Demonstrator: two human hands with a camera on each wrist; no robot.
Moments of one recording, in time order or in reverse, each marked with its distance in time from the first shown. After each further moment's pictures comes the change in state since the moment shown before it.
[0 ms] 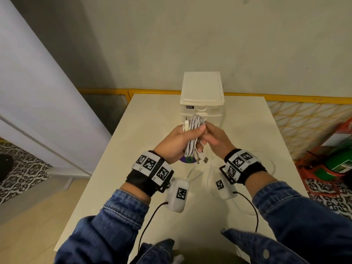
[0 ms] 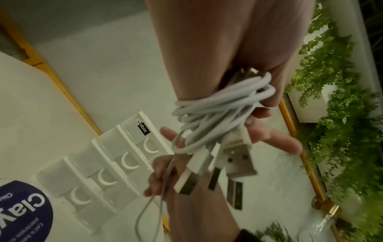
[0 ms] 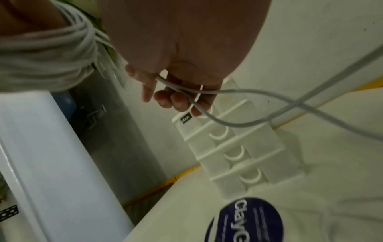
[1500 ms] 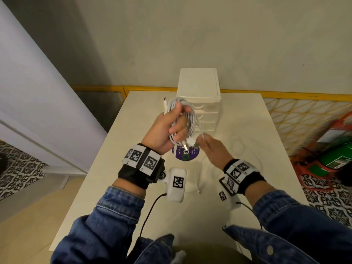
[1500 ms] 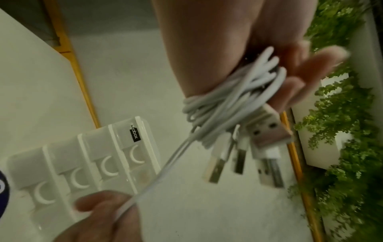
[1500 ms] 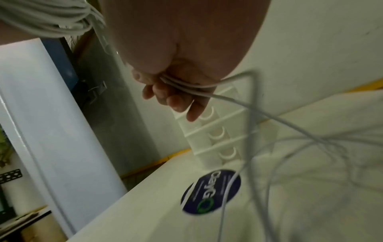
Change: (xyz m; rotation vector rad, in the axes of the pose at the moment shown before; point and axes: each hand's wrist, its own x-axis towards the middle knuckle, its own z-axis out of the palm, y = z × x) left_hand 0.007 0.010 -0.018 -0.561 -0.131 0.154; right_hand -0.023 0.025 0.007 -0.282 -0.043 0.087
